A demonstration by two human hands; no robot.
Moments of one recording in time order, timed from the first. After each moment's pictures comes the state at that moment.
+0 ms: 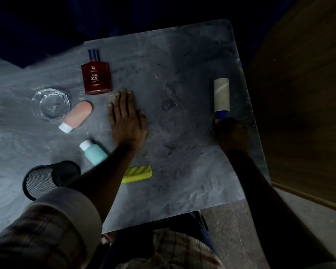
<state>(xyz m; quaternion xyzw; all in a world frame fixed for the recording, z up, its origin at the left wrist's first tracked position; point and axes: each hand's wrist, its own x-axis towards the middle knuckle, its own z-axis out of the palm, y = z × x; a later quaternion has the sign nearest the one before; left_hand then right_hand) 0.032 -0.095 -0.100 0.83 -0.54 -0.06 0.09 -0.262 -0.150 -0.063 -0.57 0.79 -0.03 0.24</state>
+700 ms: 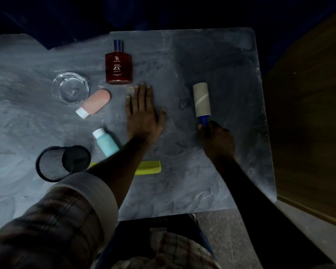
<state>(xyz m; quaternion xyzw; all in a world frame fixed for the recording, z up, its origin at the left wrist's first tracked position) 0.035 -0.093 -0.104 0.83 -0.54 -0.06 0.11 -0.185 -0.123 -0.035 -0.70 0.68 0.00 0.23</state>
